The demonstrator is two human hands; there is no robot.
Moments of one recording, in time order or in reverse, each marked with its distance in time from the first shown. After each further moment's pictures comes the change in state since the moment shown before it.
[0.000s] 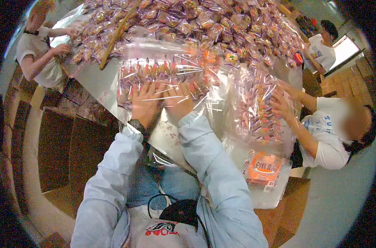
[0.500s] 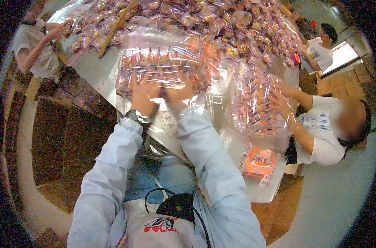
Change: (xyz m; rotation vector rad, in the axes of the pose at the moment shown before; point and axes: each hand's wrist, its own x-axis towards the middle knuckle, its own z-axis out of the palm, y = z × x) left_hand -0.007 0.002 0.009 -0.048 0.078 0.004; right_hand -0.014 0.014 0.029 0.137 -0.035 -0.010
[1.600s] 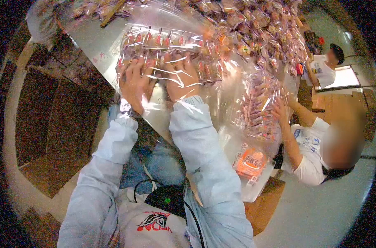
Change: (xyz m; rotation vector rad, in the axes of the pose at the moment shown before) left_hand -0.047 -0.003 -0.006 -0.068 0.226 -0.338; right_hand 0.029 -0.030 -0.012 -0.291 -0.197 0.032
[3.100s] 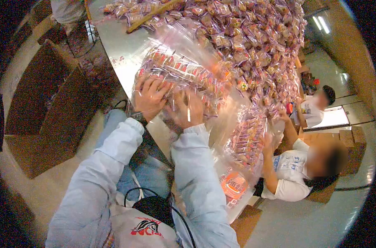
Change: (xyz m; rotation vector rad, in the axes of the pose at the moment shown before) left_hand -0.003 0.001 0.011 -0.182 0.173 0.027; right_hand -0.030 0.000 -0.026 0.227 0.365 -0.230
